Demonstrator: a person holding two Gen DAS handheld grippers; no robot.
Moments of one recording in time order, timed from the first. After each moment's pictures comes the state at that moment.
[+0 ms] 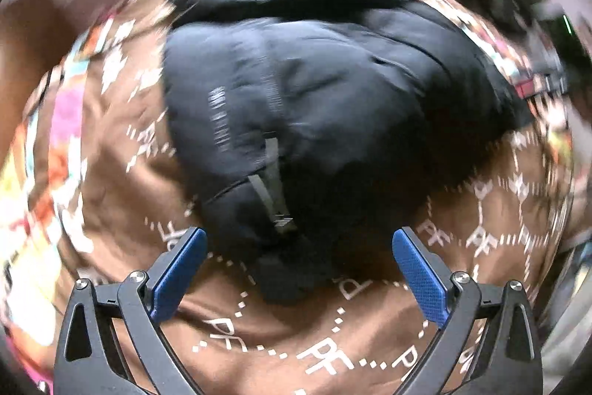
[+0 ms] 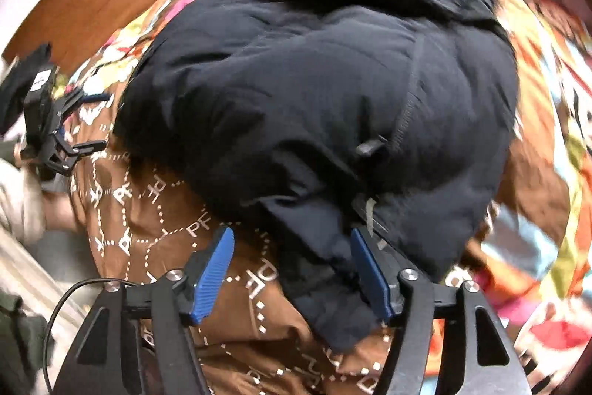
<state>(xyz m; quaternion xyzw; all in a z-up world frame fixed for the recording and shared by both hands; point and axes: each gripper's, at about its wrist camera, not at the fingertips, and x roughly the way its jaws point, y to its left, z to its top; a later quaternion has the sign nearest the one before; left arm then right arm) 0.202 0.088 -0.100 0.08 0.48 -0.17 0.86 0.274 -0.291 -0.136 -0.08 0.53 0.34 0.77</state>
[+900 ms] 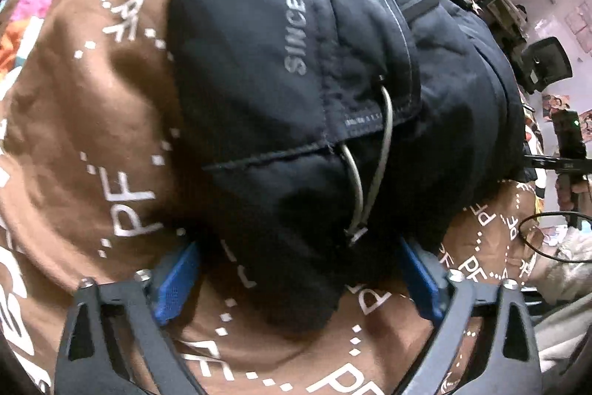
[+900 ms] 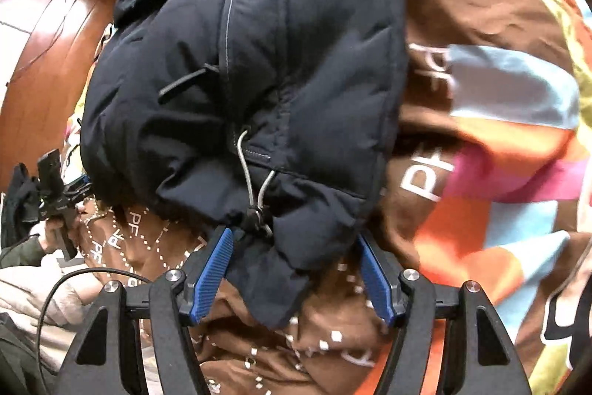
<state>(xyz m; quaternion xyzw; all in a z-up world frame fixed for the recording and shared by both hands) 0.246 0.130 -0.143 -0.07 0.59 -0.19 0.78 0.299 -0.366 -0.196 0.10 0.63 0.26 0.72</state>
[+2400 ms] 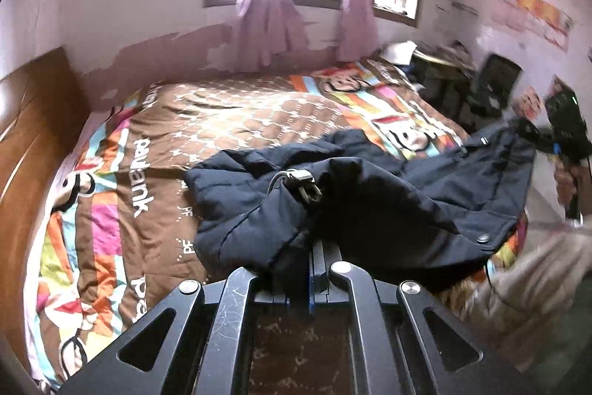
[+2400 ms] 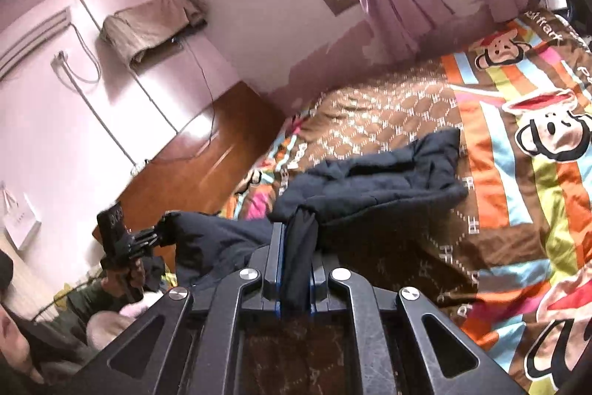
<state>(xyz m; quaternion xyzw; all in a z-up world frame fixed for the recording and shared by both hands) 0.195 0.069 0.168 0.04 0.33 -0.20 0.92 0.219 -0.410 0.102 0.22 0.30 0.38 0.85</state>
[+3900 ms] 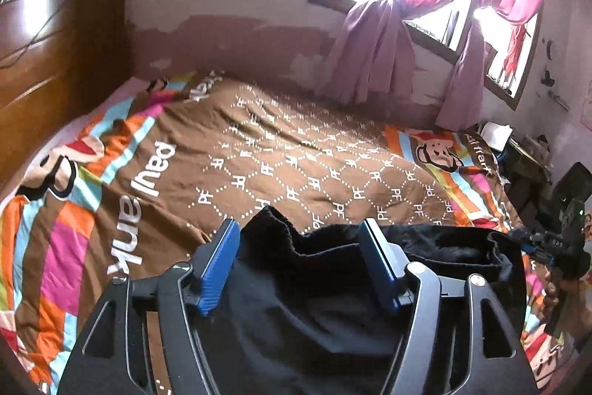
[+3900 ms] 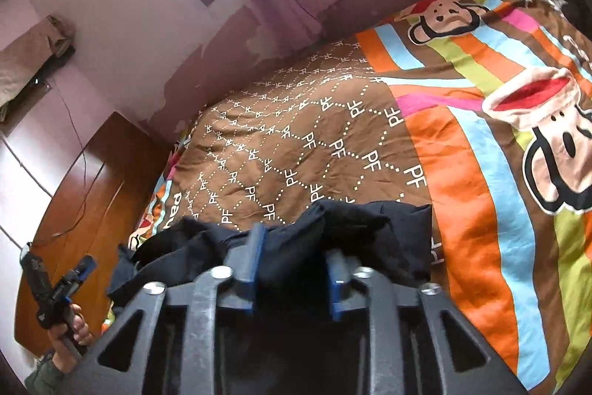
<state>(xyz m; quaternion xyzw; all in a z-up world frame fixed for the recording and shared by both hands) 0.491 0.116 0.101 -0.09 0.29 -0.07 0.95 0.582 -0.353 -0.017 0.24 0.37 0.21 0.87</state>
